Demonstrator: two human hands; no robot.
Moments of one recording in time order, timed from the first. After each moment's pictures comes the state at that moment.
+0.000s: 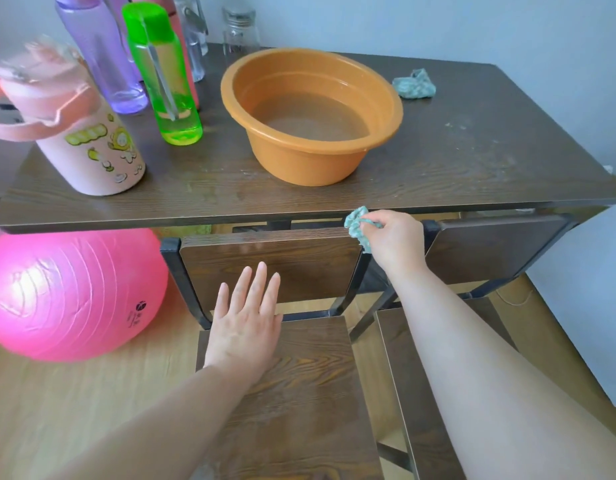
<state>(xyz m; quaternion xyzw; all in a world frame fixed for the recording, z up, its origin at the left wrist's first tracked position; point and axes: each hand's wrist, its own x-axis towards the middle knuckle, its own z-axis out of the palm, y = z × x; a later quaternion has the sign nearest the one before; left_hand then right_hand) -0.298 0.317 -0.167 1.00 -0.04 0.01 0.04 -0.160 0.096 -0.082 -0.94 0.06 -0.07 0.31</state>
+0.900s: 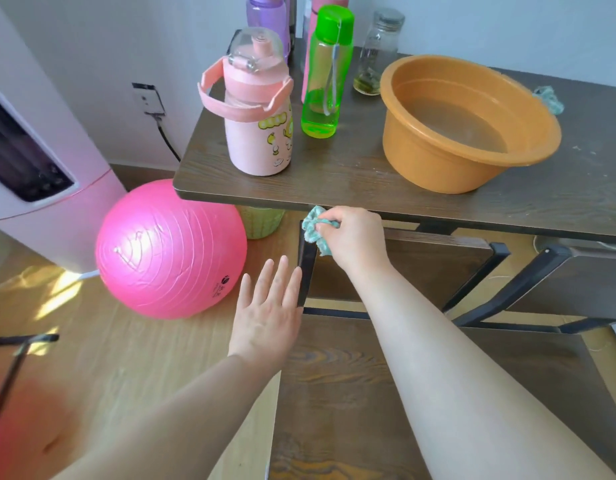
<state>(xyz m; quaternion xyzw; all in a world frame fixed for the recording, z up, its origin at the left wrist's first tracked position) -0.346 0.463 -0.174 1.00 0.03 -0.03 0.04 -0.211 0.350 -0.083 -0.94 -0.10 -0.02 0.32</state>
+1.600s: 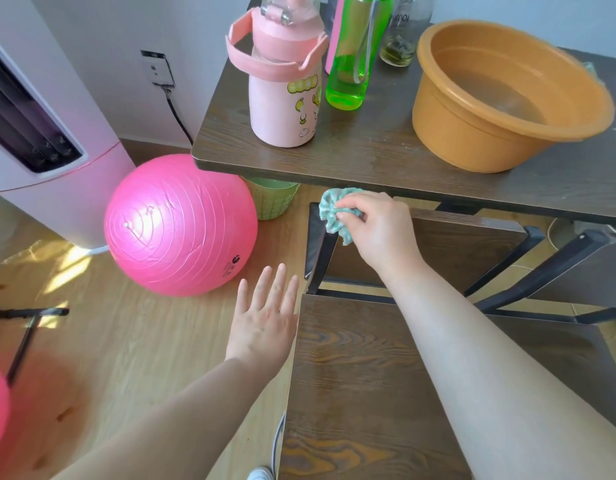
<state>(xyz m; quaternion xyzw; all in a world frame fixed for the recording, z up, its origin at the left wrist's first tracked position) -0.387 0.487 -0.214 1.00 0.03 -0.08 0.01 -0.230 0.345 -0.090 -0.93 -0.21 -0.06 0.30</state>
